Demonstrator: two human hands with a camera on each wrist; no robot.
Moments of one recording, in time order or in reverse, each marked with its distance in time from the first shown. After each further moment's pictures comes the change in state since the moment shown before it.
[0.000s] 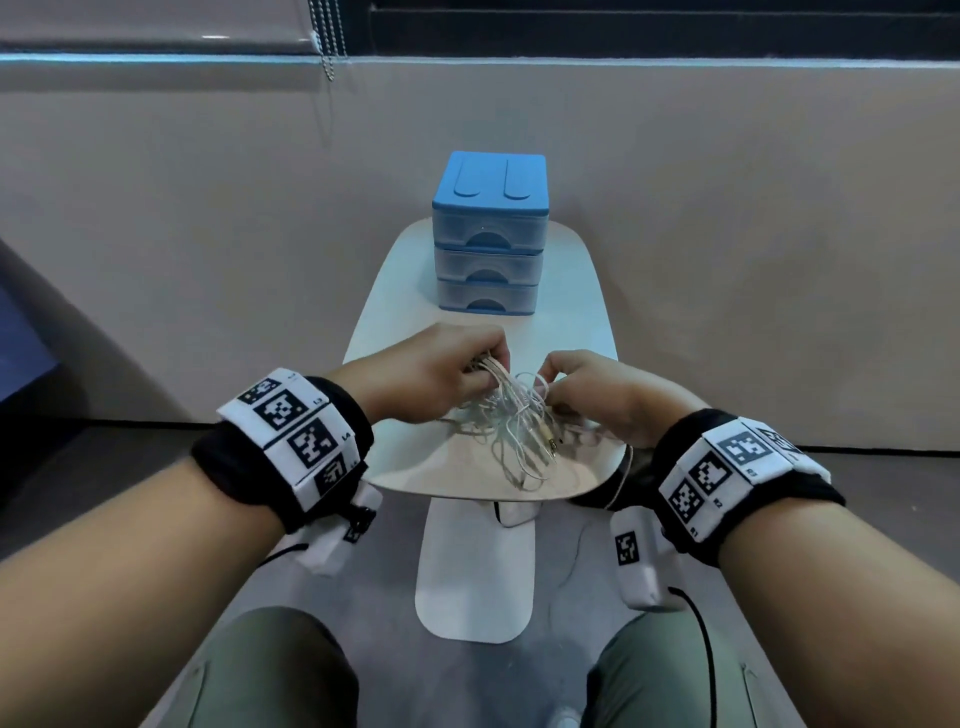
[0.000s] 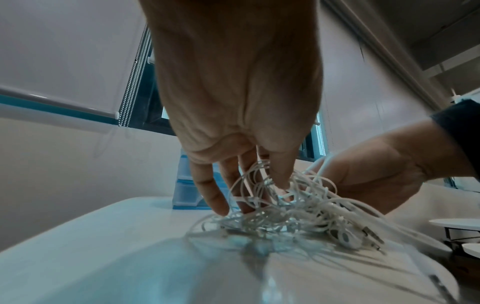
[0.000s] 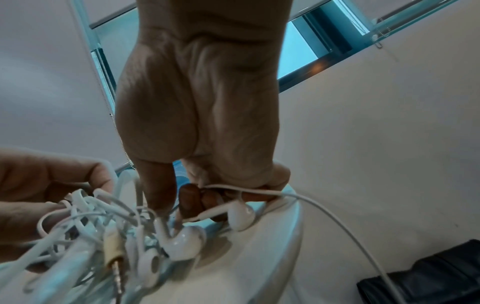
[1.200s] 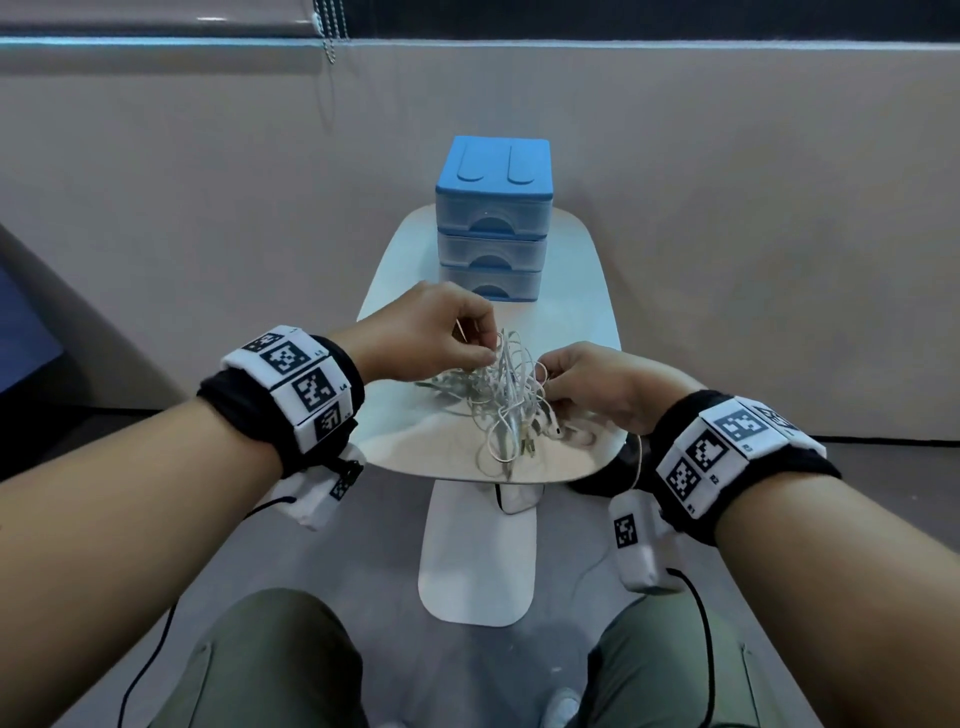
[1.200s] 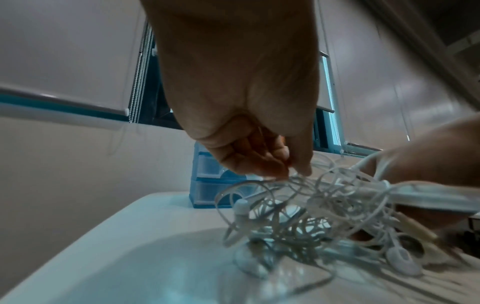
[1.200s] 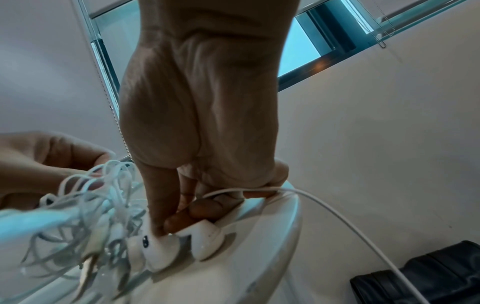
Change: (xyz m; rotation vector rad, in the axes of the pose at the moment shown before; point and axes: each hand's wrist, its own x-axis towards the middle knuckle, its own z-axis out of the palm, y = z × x) left_hand 0.009 -0.015 -0.014 -0.006 0.071 0.013; right_hand 0.012 0.012 0.004 0.040 -0.119 -0.032
